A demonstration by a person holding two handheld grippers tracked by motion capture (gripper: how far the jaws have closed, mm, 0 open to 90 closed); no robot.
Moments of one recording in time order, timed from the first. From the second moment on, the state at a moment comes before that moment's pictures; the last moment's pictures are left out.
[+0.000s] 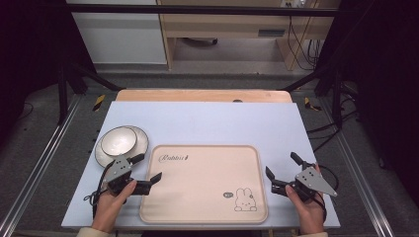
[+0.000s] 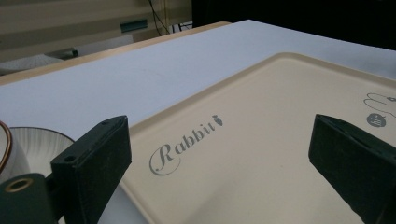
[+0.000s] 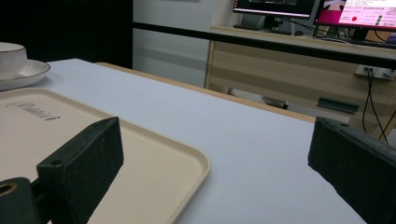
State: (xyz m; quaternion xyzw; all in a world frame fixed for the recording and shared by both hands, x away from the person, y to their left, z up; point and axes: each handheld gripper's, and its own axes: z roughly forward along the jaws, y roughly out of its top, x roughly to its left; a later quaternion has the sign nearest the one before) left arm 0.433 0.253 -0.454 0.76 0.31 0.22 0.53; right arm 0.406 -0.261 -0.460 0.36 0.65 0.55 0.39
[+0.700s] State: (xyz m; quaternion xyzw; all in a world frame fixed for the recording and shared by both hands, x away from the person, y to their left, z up) left arm 0.485 0.285 -0.394 0.75 0.37 0.25 0.48; right arm 0.402 -0.264 -0.457 0.37 0.63 0.55 0.39
